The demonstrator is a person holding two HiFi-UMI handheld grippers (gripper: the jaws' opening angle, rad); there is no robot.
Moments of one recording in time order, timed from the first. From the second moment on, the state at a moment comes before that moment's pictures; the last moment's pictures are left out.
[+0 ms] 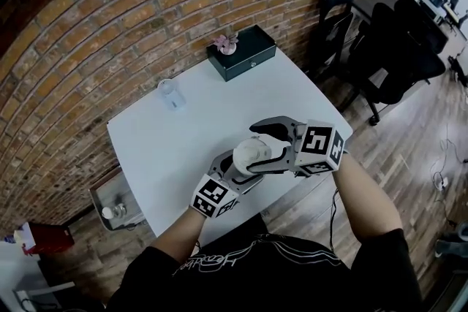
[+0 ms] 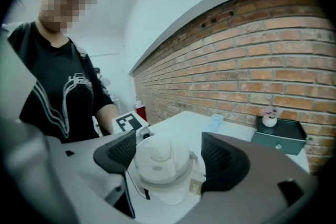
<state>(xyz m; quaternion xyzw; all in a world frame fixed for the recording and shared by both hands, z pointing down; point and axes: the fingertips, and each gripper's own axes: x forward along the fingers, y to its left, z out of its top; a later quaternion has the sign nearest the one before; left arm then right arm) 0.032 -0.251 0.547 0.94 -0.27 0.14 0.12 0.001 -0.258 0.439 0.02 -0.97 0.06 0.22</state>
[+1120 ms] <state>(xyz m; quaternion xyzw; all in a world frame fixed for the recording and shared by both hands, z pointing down) 0.031 -0.252 0.546 0.94 -0.29 0.13 0.12 0.002 -0.253 0.456 0.23 -0.95 0.07 0.21</state>
